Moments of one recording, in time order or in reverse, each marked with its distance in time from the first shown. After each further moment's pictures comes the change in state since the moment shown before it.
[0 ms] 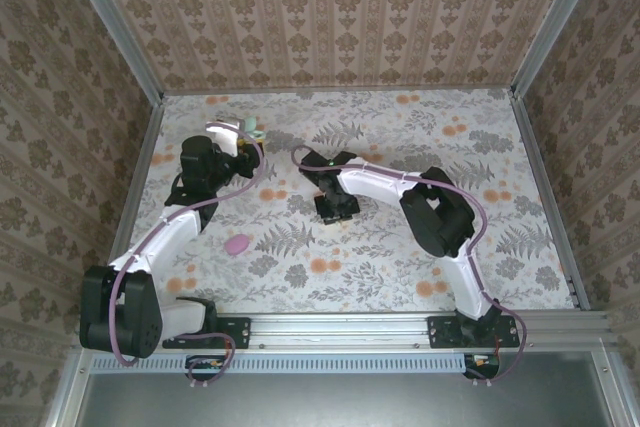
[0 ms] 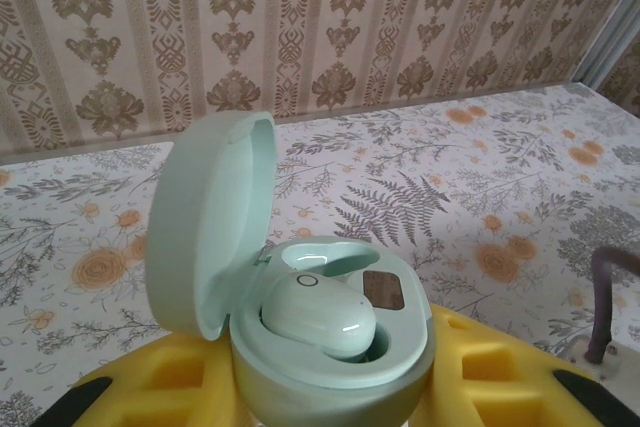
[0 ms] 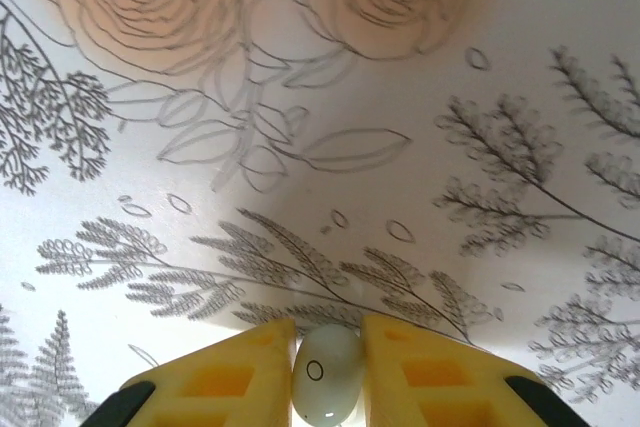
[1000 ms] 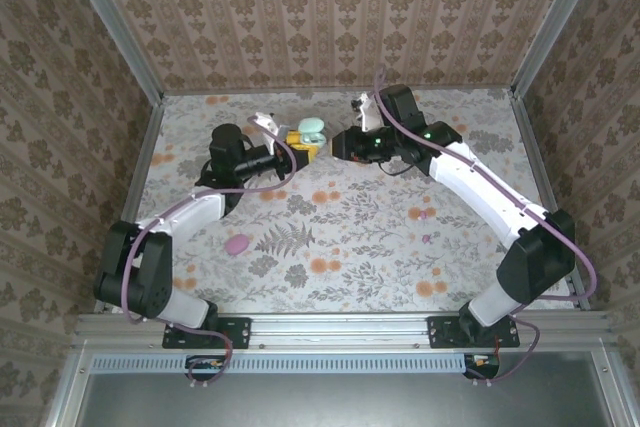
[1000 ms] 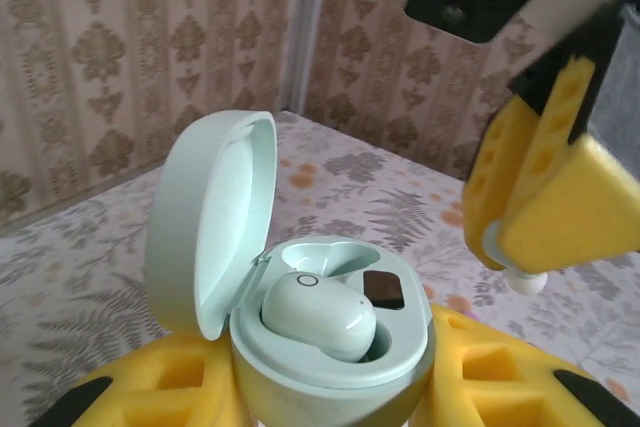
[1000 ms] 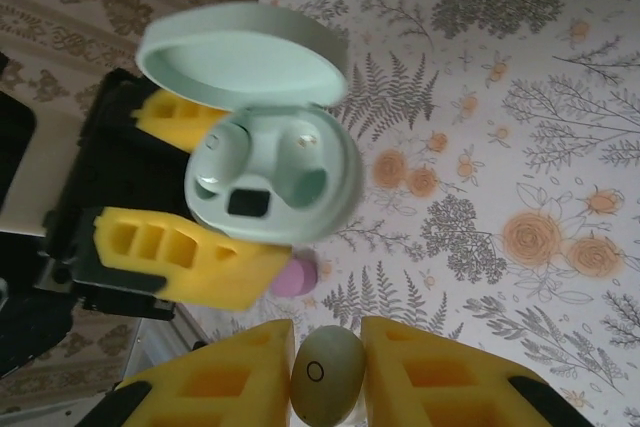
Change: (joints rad) left arm -0.167 0.230 0.113 0.308 0.528 -0.023; right arm -0.227 -0.538 -0.095 0.342 -0.473 -0.026
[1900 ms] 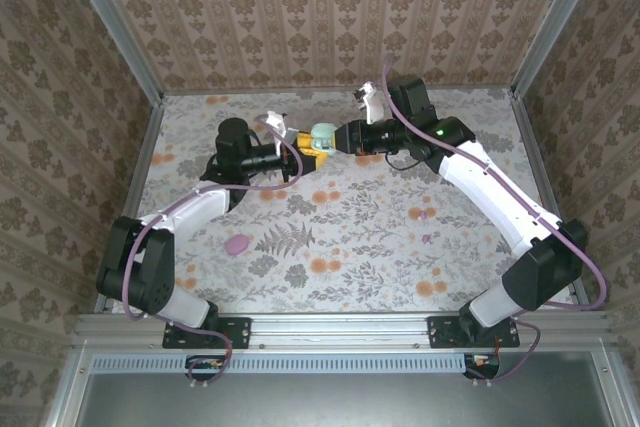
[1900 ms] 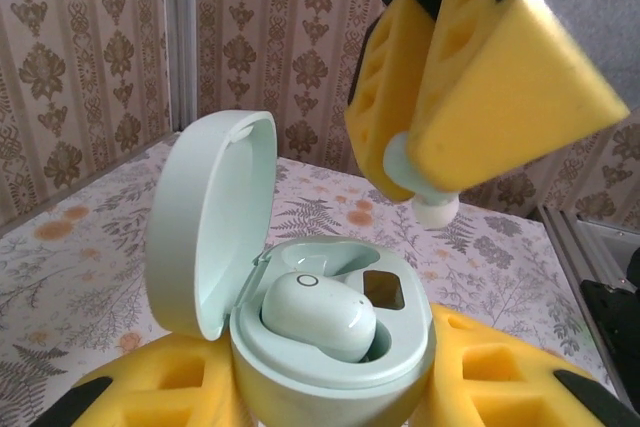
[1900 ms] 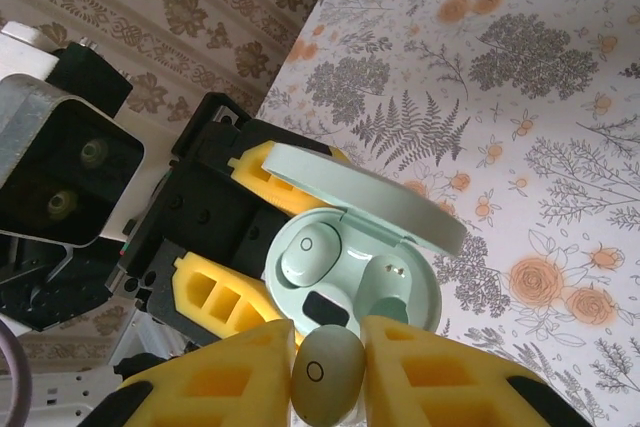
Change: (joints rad) left arm -0.031 0.021 0.062 -0.035 0.161 0.035; right arm -0.017 -0.042 0.051 -0.021 -0.033 -0.114
